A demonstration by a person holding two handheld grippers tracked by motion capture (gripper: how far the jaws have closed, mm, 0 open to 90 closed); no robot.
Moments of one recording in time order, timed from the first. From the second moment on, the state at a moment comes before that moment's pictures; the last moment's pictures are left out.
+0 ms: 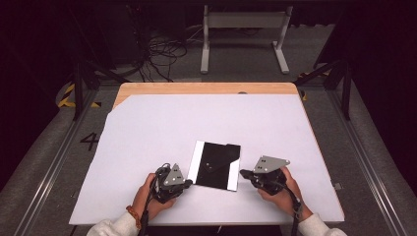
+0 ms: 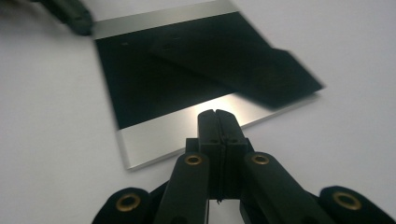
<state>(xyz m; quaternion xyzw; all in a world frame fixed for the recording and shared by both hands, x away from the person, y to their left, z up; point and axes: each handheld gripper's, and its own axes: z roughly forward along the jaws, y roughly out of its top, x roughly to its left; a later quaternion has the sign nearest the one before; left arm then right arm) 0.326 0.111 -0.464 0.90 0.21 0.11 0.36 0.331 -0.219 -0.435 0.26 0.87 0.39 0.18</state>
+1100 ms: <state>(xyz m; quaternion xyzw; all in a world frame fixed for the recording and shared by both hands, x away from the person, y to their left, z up) 0.342 0.110 -0.463 0.90 0.21 0.13 0.35 0.409 -0.228 -0.448 0.33 0.83 0.38 0.22</state>
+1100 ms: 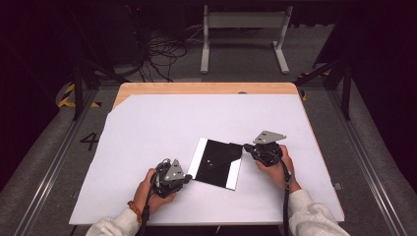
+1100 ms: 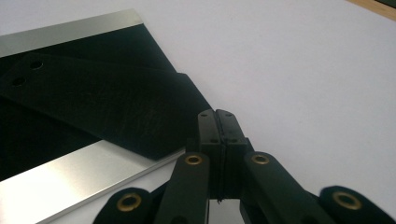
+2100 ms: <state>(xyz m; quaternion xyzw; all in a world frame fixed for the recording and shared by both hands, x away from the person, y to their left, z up) 0.368 0.109 -0.463 0.89 0.24 0.13 0.36 0.432 -0.235 -0.458 0.37 0.83 0.35 0.23</state>
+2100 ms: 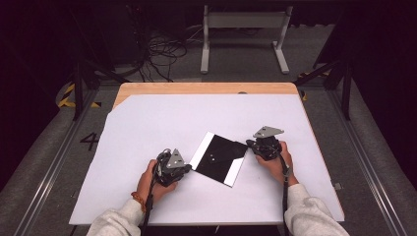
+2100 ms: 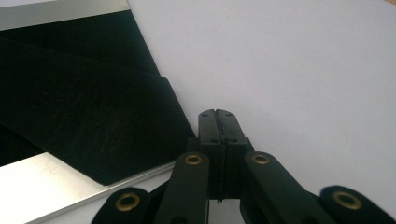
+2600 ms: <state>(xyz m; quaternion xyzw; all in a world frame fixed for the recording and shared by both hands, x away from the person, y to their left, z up) 0.377 0.113 -0.461 0.90 0.24 0.13 0.35 0.429 -0.243 -0.454 0.34 0.85 0.36 0.18</state>
